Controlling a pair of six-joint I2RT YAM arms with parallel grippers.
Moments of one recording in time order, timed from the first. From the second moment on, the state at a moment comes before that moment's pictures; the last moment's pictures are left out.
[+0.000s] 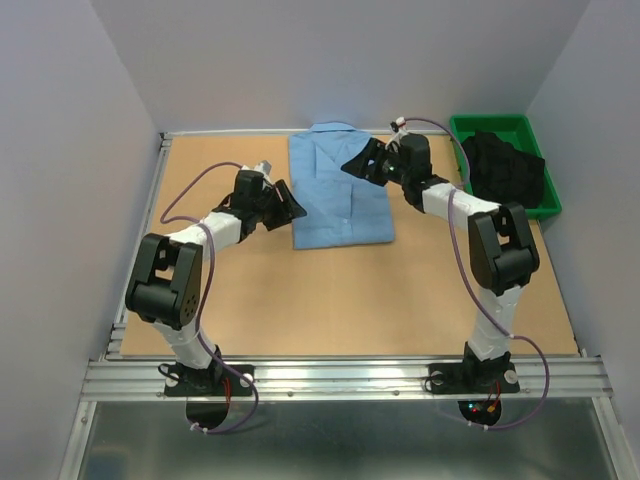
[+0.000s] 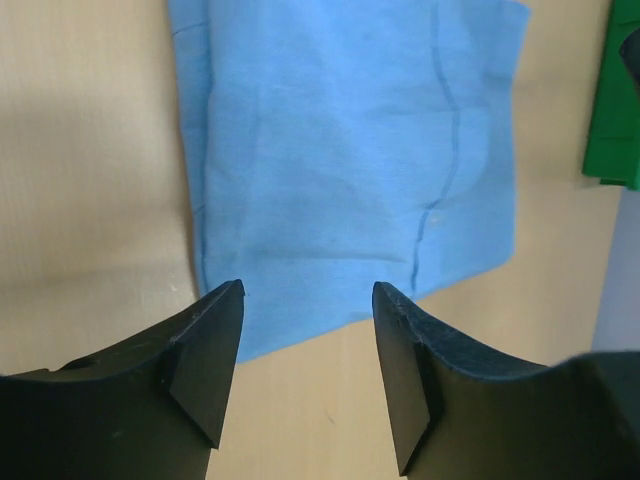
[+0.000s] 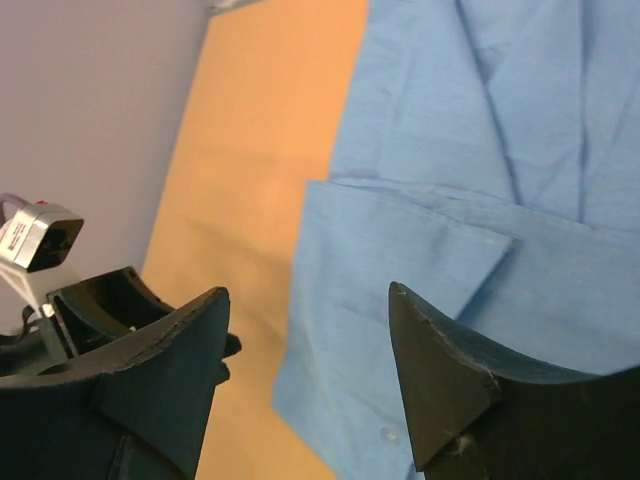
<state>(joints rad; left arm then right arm) -0.30 1.70 0.98 0.03 0.30 -0.69 0.32 1.98 1.37 0.29 -0.44 0.69</state>
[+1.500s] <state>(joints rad) -0.42 1.81 0.91 0.23 0.36 -0.73 0.21 1.93 0.86 0.55 -0.65 0.84</state>
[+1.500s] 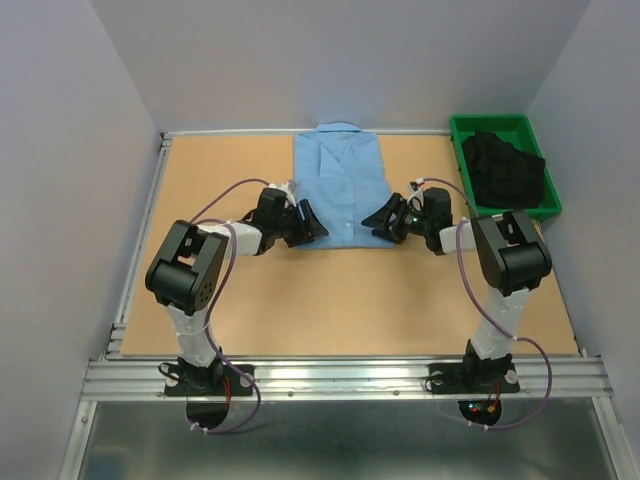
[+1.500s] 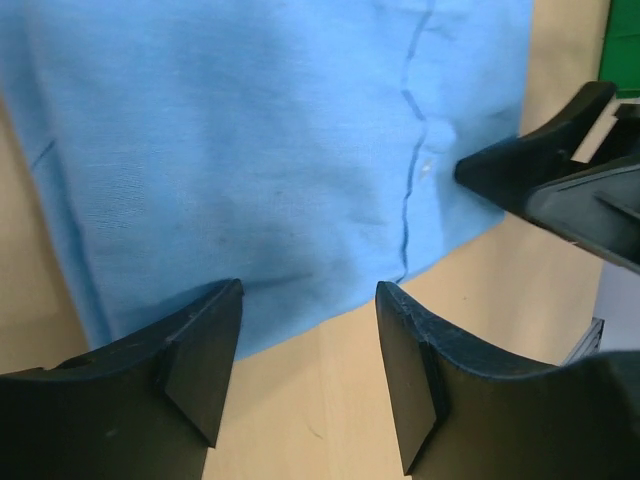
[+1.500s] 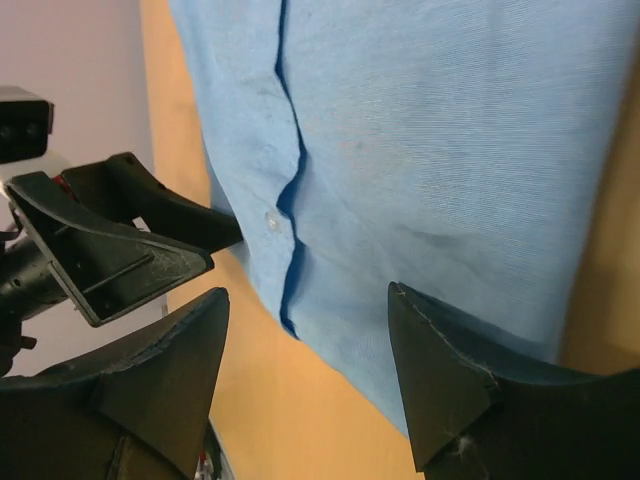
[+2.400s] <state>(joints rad) -0.39 1.98 1.45 0.06 0.11 -0.39 0.23 1.75 0.97 0.21 -0.44 0.66</state>
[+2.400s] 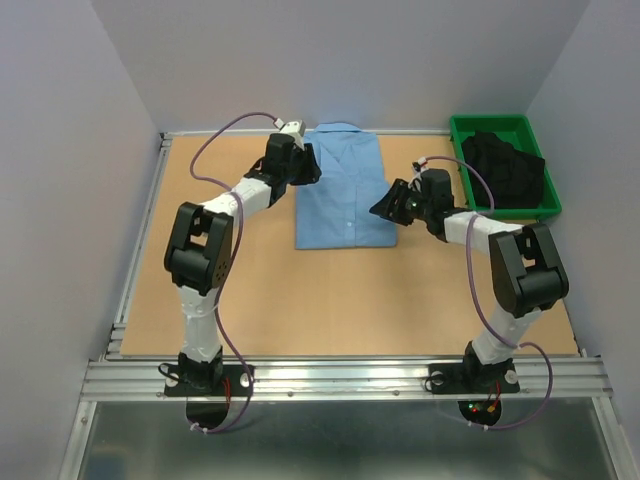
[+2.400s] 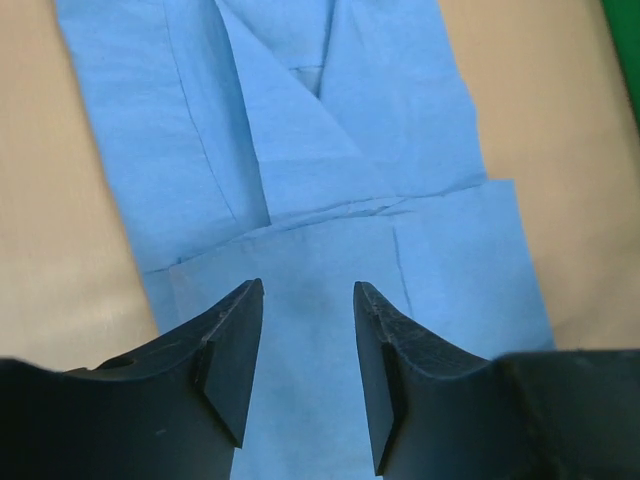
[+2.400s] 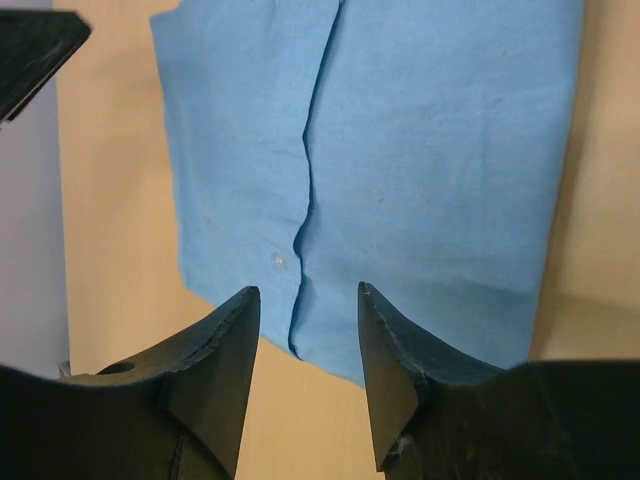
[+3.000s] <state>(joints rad) -0.35 2.05 1.33 -0.02 0.05 -0.45 0.27 1.75 0.97 0.13 -0.37 0.62</state>
